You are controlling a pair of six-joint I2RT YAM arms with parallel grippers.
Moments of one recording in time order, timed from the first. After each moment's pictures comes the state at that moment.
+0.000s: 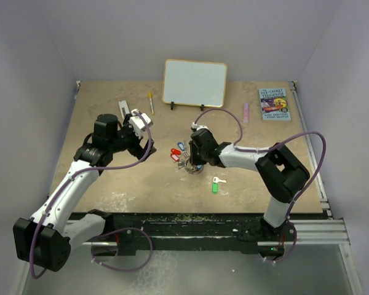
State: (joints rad) left arm -0.29 1.05 0.88 -0.37 0.48 0.35; right arm 0.73 1.77 0.97 -0.09 0.09 0.53
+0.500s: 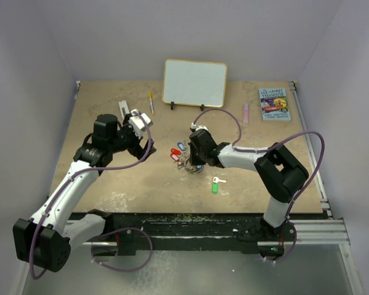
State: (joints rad) left arm -0.29 1.05 0.88 -0.37 0.48 0.35; right arm 0.75 1.78 0.98 -0.10 0.12 0.53
